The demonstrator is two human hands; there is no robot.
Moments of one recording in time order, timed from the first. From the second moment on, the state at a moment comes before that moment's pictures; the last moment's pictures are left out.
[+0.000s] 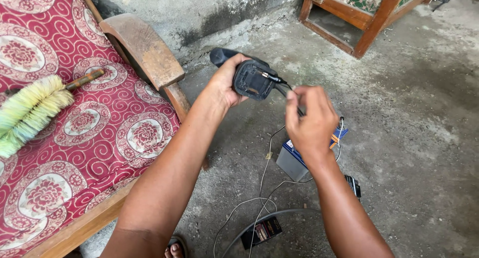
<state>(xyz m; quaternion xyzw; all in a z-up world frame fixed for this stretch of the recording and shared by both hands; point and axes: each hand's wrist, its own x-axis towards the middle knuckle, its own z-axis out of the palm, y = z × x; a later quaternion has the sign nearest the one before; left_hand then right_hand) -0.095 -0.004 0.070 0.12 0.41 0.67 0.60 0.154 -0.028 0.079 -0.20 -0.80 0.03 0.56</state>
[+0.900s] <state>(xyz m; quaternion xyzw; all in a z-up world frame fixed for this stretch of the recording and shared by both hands) -0.079 -0.014 0.074 0.20 0.40 0.73 0.52 0.131 0.000 0.051 -0.22 -0.54 0.65 0.48</state>
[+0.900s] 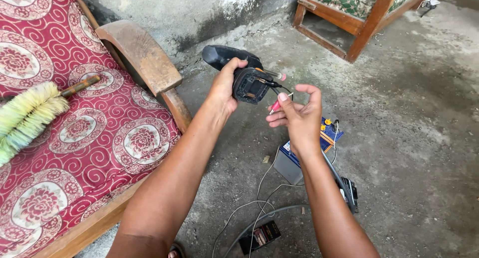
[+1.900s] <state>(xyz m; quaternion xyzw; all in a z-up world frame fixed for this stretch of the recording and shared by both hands) -0.079 0.002 0.051 0.14 0.41 0.71 0.56 0.138 -0.020 0.058 -0.16 -0.80 0.11 0.57</state>
